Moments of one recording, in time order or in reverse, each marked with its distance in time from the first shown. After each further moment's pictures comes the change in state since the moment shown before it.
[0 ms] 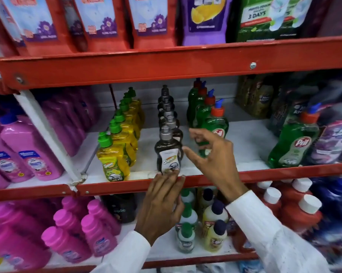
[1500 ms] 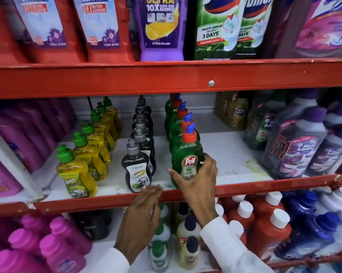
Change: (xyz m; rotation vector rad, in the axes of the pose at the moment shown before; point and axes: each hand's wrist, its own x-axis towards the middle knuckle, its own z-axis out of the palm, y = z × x) left_hand 0.027 0.027 0.024 -0.217 -0.103 -0.311; right_hand -0.022 0.068 0.003 -0.114 0.220 0.367
